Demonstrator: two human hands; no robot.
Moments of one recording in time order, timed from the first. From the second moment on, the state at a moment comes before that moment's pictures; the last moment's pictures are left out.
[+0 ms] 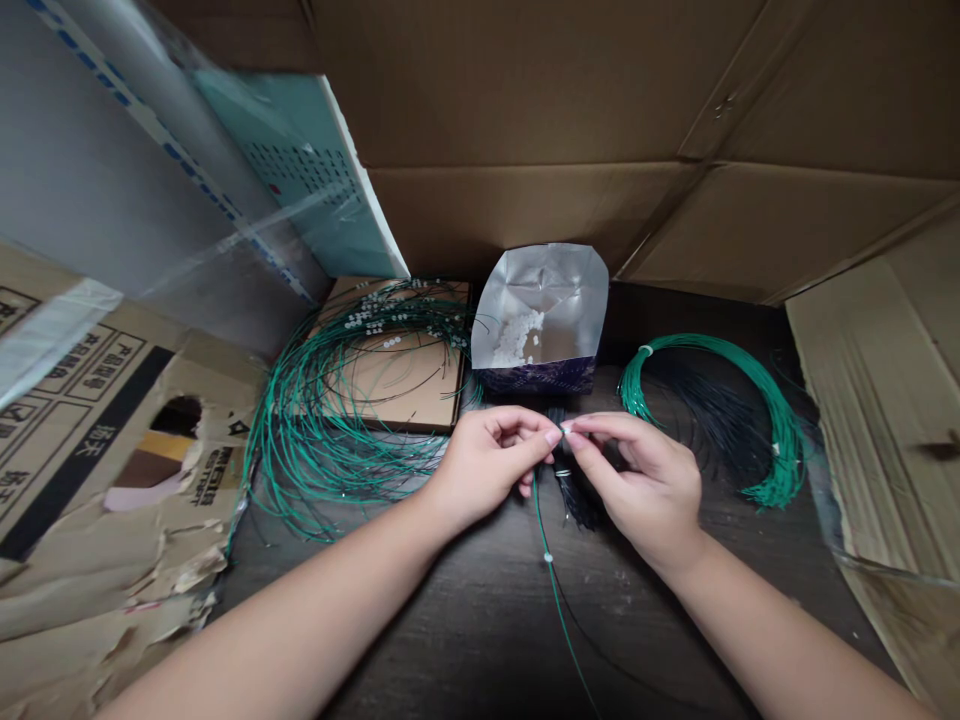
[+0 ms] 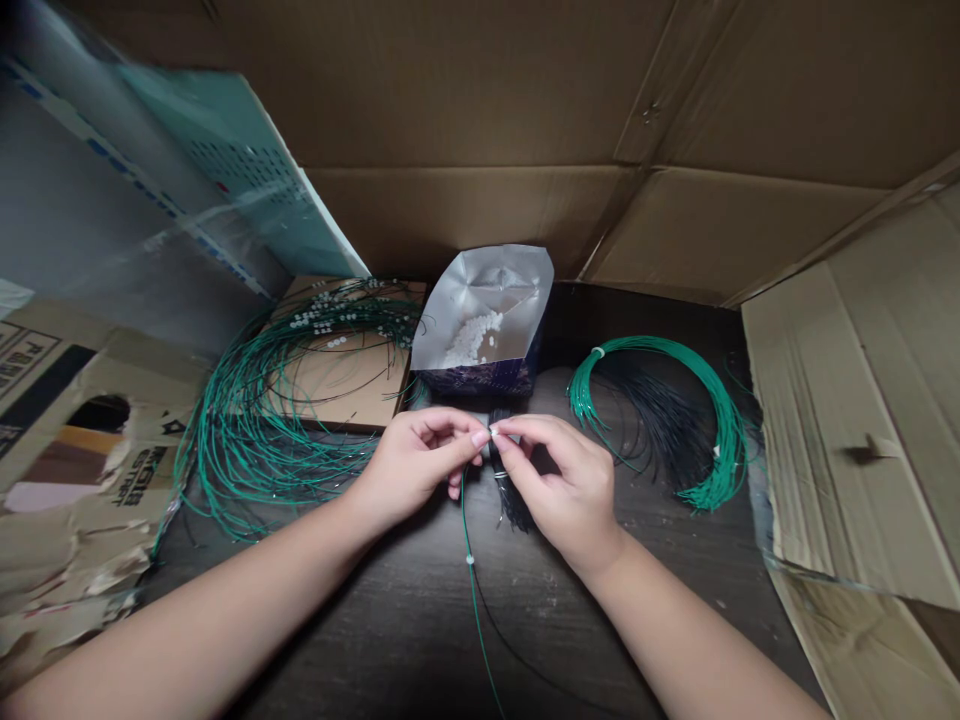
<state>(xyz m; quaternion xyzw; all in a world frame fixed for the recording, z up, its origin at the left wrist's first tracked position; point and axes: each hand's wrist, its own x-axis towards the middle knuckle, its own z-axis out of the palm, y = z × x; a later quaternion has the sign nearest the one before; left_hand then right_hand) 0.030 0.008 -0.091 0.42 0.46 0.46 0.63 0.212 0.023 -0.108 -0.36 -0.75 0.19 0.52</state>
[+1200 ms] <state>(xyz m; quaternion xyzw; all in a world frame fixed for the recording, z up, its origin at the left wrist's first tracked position) 0.030 0.004 -0.096 0.44 0.41 0.48 0.64 0.215 0.029 -0.100 -0.35 -0.71 0.35 0.51</state>
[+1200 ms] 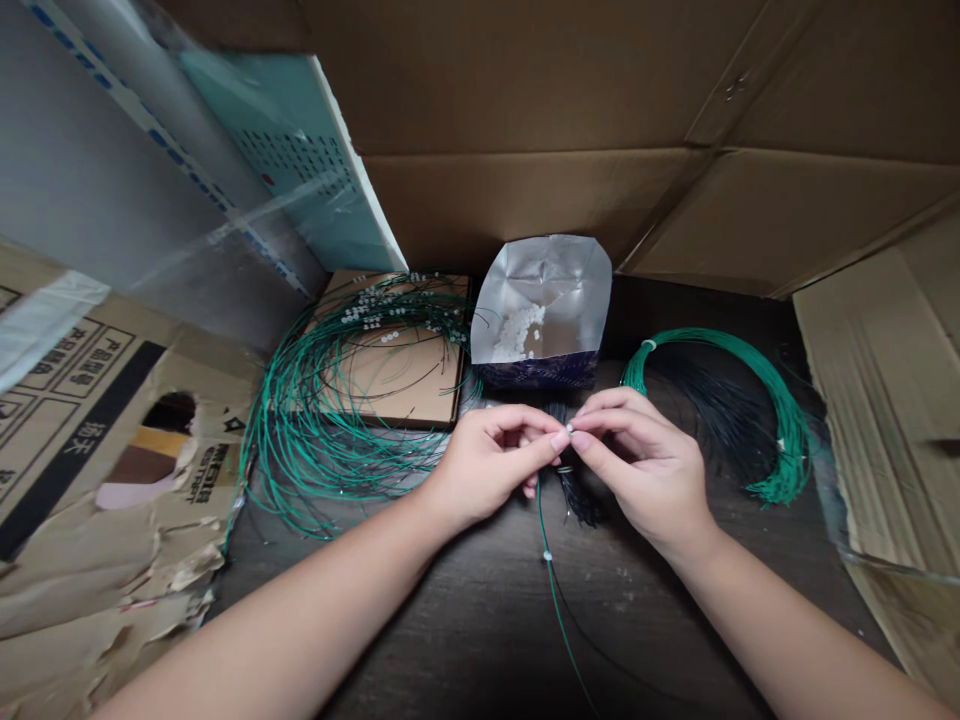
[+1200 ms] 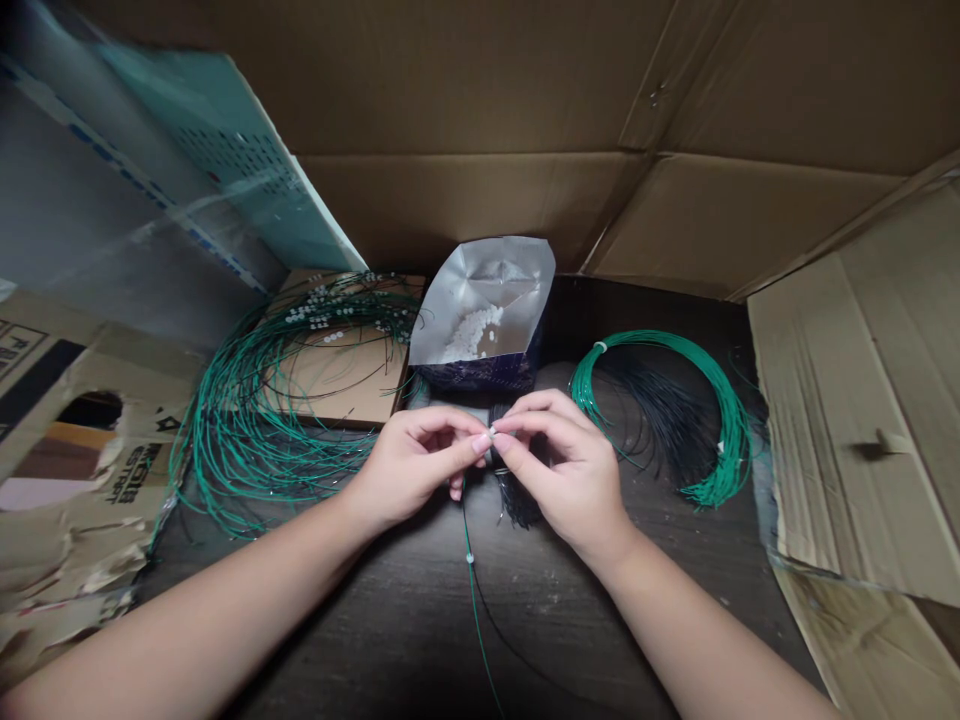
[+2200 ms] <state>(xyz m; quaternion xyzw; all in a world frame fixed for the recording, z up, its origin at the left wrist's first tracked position) 0.029 0.004 -0.093 0.44 0.41 0.46 0.65 0.219 0.031 -0.096 -0.29 -0.79 0.26 0.48</state>
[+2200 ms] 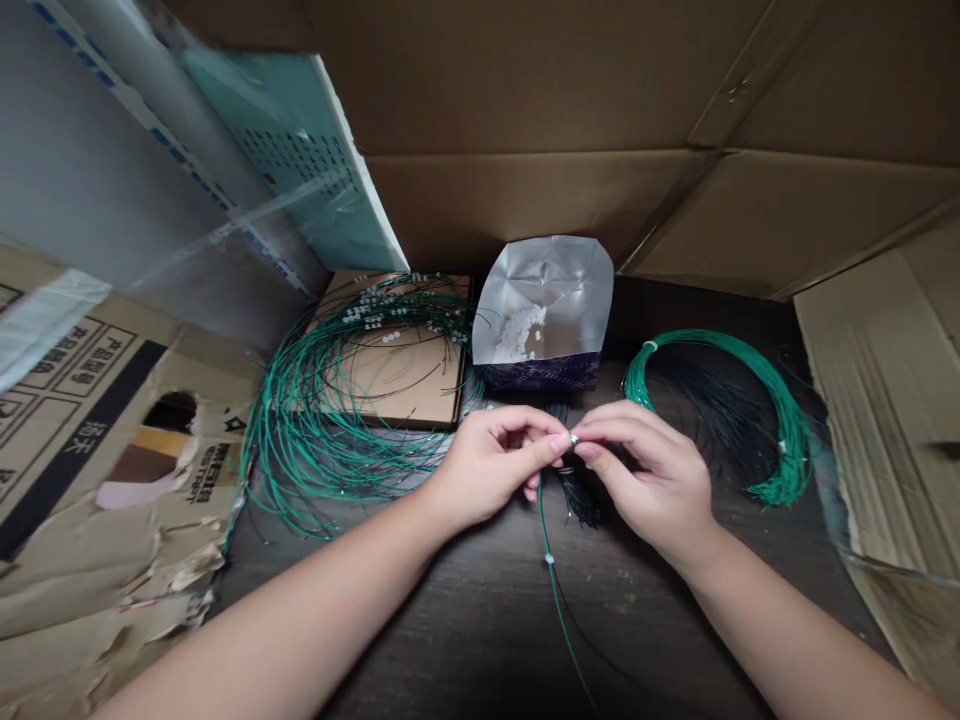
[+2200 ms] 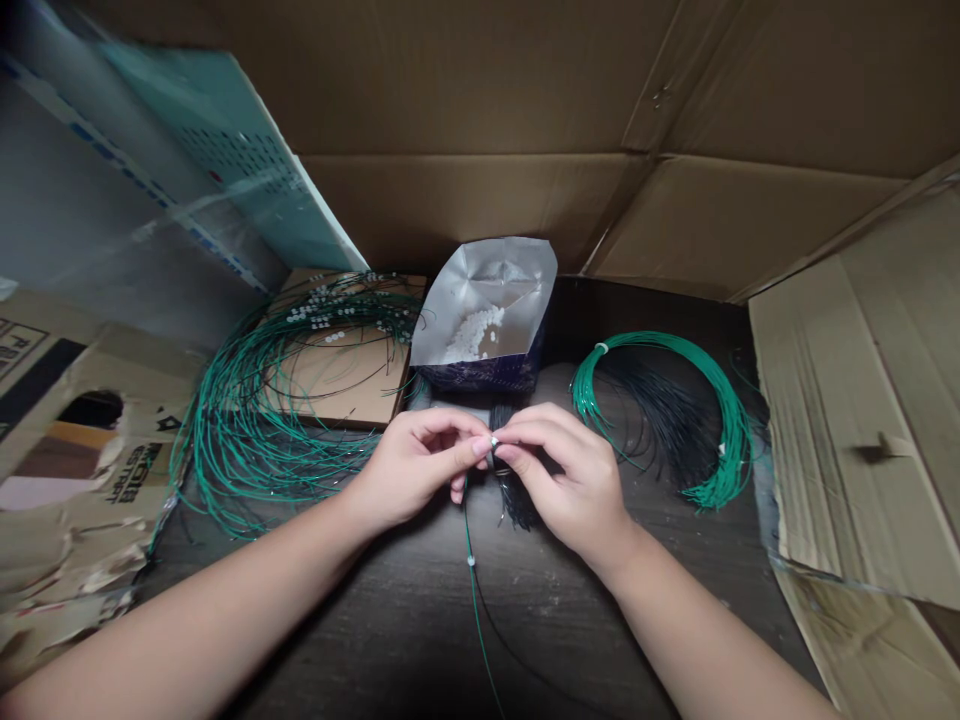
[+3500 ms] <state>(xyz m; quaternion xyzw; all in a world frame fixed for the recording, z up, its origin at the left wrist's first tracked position) 0.029 0.005 -0.097 0.46 0.44 0.44 0.64 0.224 0.032 -0.079 -0.28 -0.83 0.20 0.43</state>
